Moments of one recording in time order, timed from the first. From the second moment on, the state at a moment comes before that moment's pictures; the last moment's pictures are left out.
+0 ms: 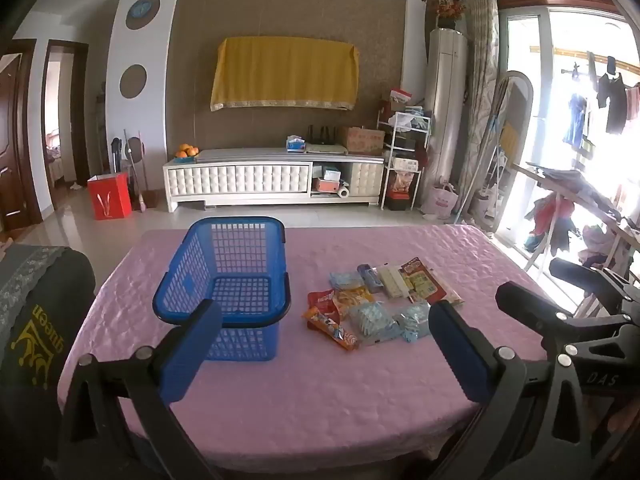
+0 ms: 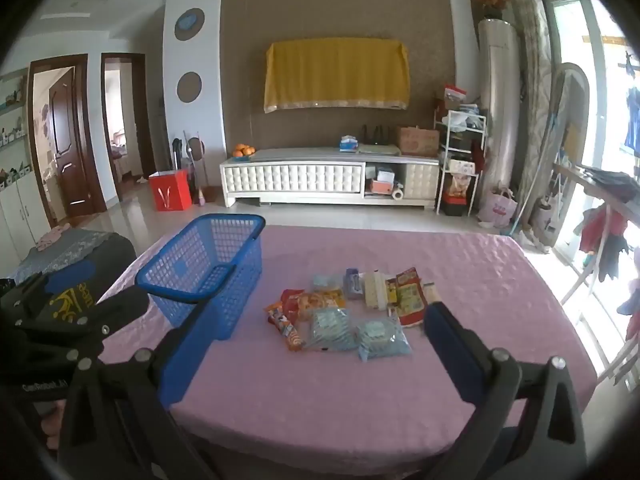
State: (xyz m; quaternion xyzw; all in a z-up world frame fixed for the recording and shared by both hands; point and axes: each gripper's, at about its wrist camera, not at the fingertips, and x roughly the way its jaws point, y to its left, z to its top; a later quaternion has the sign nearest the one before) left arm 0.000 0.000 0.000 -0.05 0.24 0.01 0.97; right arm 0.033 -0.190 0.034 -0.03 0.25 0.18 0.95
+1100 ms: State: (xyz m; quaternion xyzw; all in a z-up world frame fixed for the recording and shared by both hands) left arm -0.001 0.008 -0.006 -0.04 0.25 0.02 0.97; right arm 0.038 -0.181 0.027 -0.03 0.27 0.19 0.94
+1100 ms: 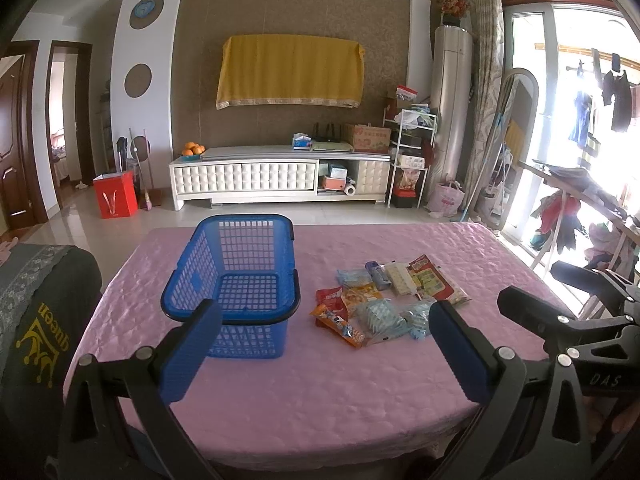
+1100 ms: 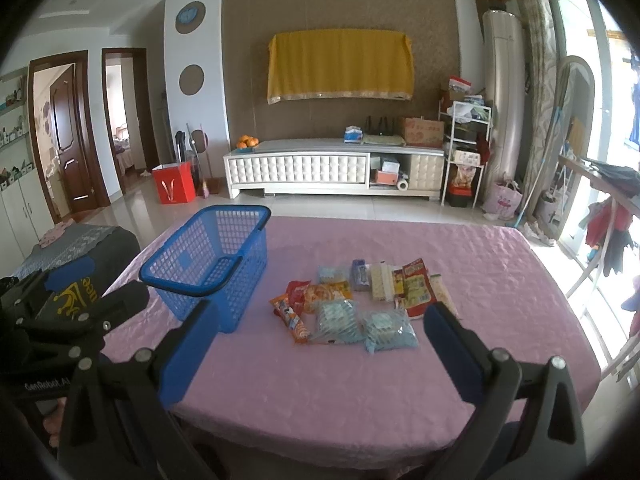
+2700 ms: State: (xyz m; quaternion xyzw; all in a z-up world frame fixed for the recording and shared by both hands) left arm -0.003 0.006 -0.004 -0.04 0.24 0.02 0.97; right arm 0.039 -0.179 0.018 -0.04 0.28 0.19 0.94
